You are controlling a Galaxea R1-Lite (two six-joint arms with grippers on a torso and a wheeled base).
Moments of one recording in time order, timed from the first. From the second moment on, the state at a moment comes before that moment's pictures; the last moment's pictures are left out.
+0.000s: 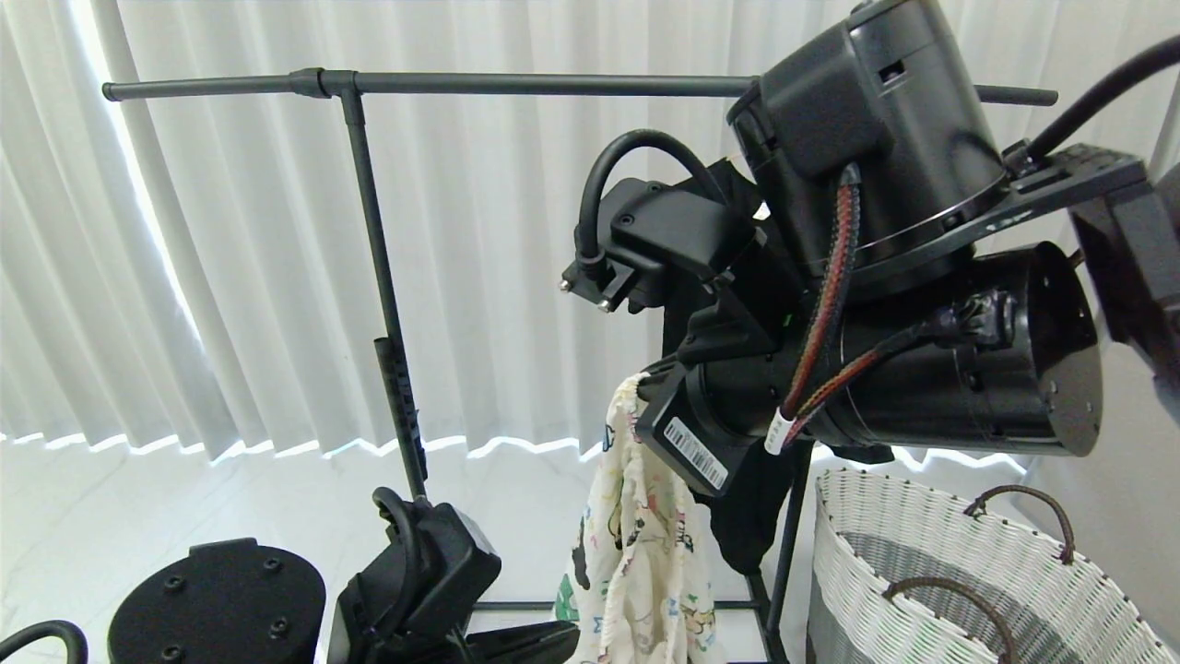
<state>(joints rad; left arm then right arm) -0.89 1.45 -0.30 -0.69 -0.07 -0.07 1.12 1.78 -1.66 0.46 -0.32 -0.21</state>
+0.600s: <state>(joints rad) -0.89 1.42 -0.28 -0.69 -0.09 -0.08 1.15 1.82 -1.72 0.44 -0.32 -0.22</state>
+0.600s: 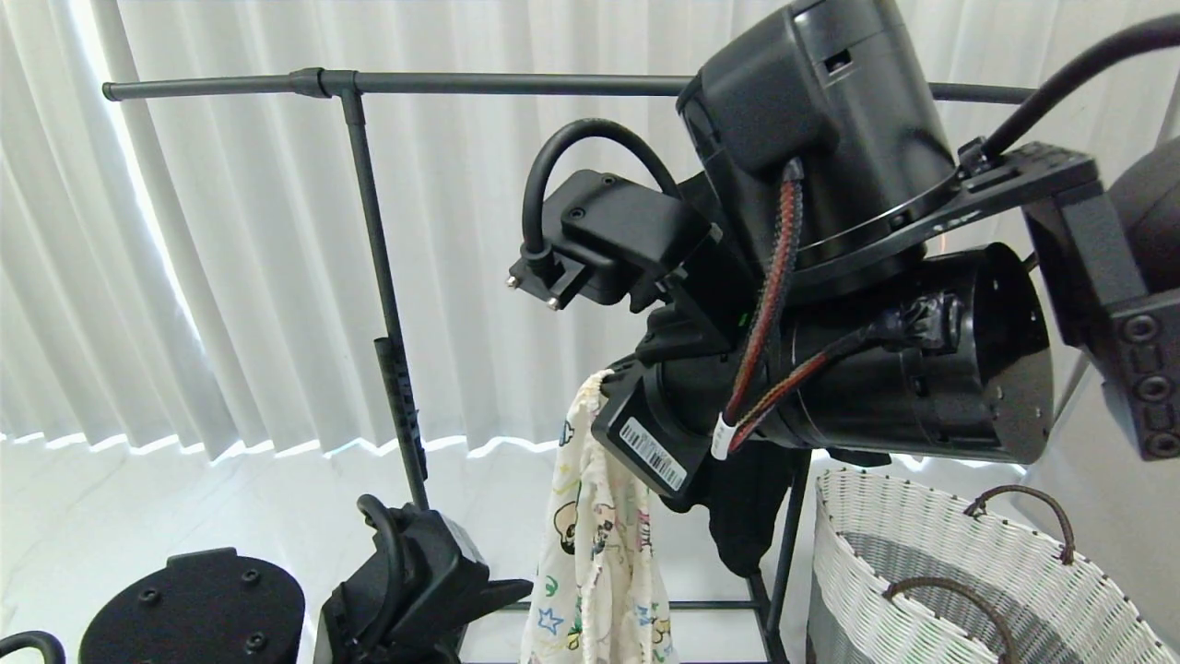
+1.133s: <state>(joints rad) -0.80 1.49 -0.31 -0.69 -0.10 -0.23 1.16 1.83 -1.75 0.44 -0.33 -0.22</state>
